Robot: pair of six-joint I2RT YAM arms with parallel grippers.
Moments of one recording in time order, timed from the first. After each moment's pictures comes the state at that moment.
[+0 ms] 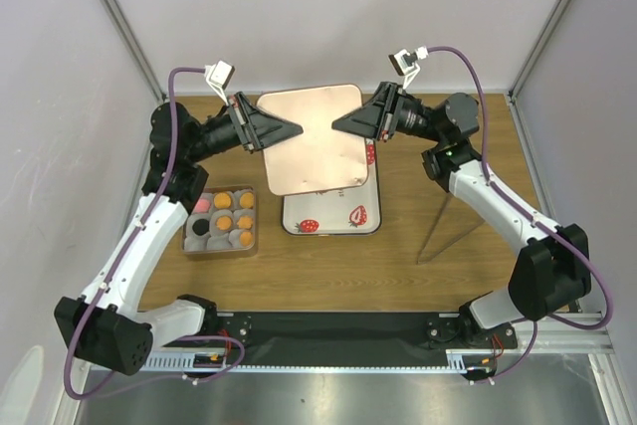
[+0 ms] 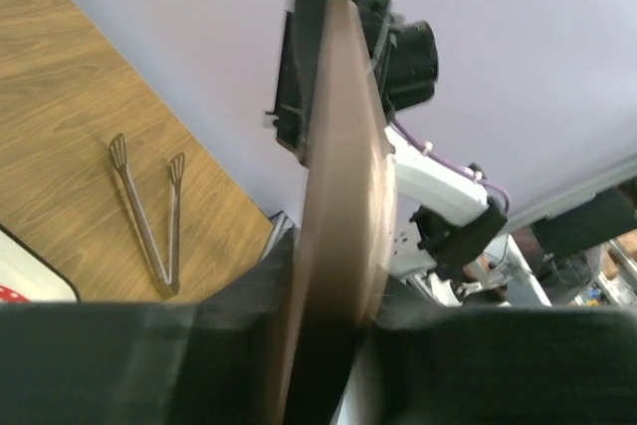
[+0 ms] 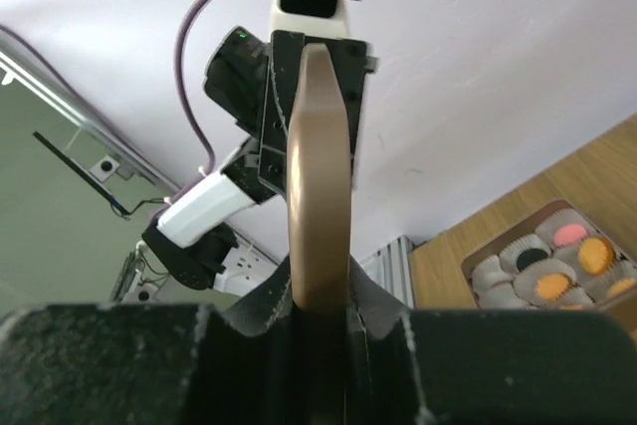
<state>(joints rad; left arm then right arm) -0.28 1.14 1.14 0.22 0.91 -1.07 0.42 1.46 1.21 0.74 -0.98 1.17</state>
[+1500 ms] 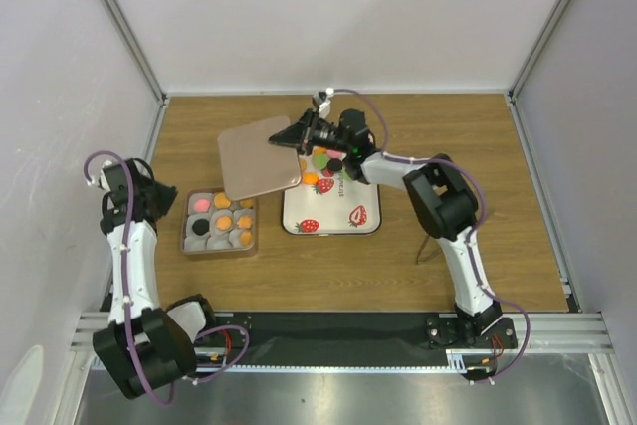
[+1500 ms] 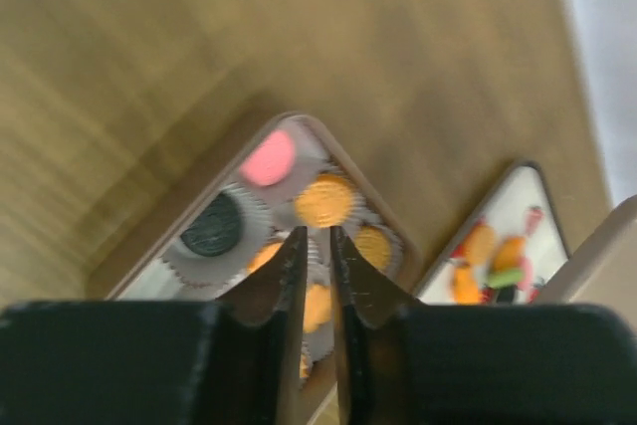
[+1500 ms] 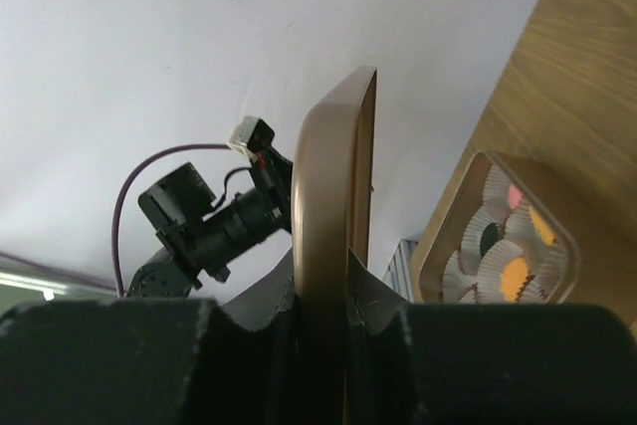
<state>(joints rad) 0.40 0.99 0.85 -0.55 0.07 -0.73 0.61 2.20 1.52 0.87 -0.74 1.42</state>
